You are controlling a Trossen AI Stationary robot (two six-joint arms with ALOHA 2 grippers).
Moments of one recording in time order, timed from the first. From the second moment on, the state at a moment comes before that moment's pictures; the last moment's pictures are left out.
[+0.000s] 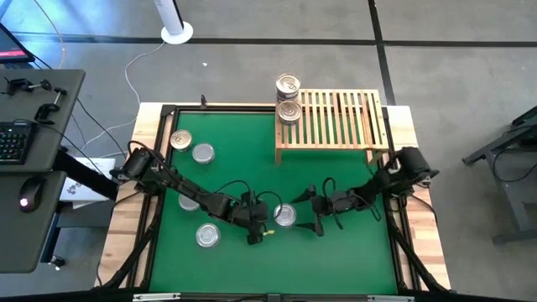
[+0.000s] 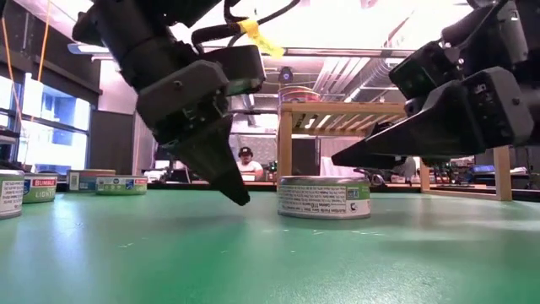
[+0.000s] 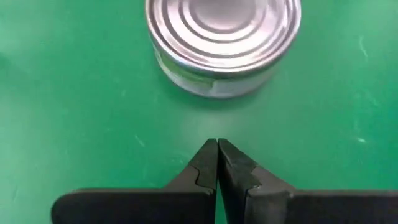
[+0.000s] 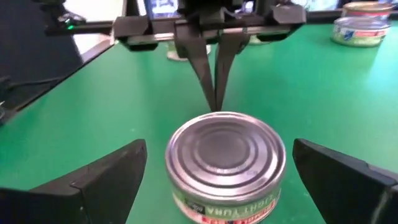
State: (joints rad) left arm -0.37 1.91 1.06 -0.15 -0.31 -0.47; right arm 0.34 1.89 0.35 1.28 0.17 0.11
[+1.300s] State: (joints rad) left arm -0.30 2.04 1.05 0.20 -0.32 -0.34; right arm 0.38 2.08 0.42 1.31 0.39 0.18
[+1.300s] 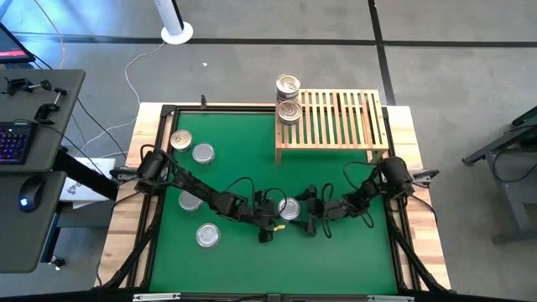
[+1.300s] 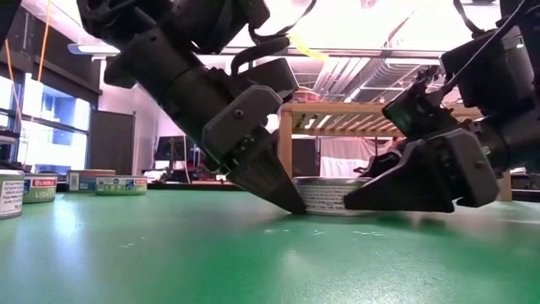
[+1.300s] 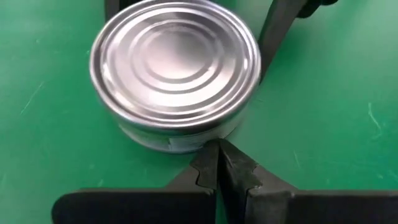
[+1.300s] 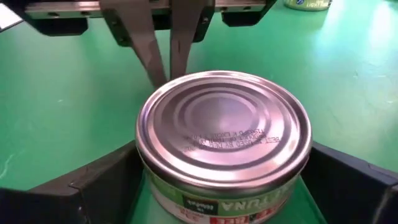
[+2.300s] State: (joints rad) left arm -0.35 1.97 1.06 -0.11 -0.39 -0.44; right arm 0.40 2.07 0.32 1.48 0.39 0.33
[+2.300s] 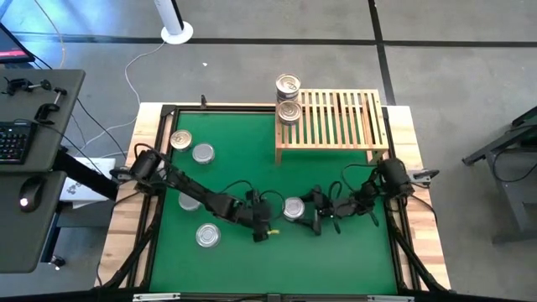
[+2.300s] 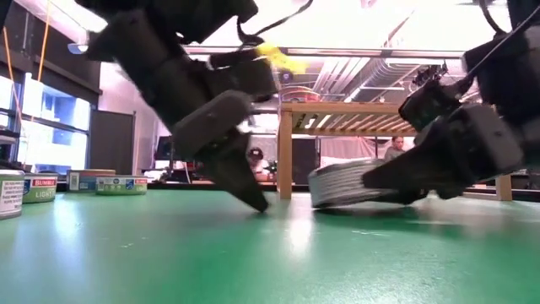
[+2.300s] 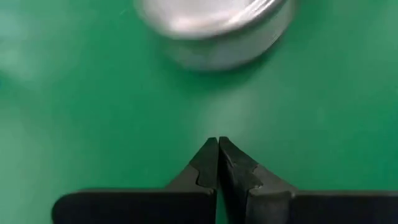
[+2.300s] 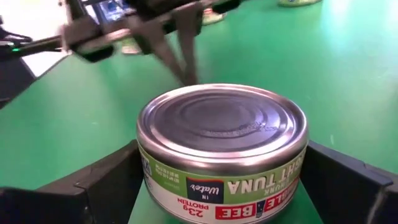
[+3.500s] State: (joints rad) left arm -0.37 1.98 1.06 -0.10 -0.74 -0.42; right arm -0.19 0.81 0.70 -0.37 0.81 0.22
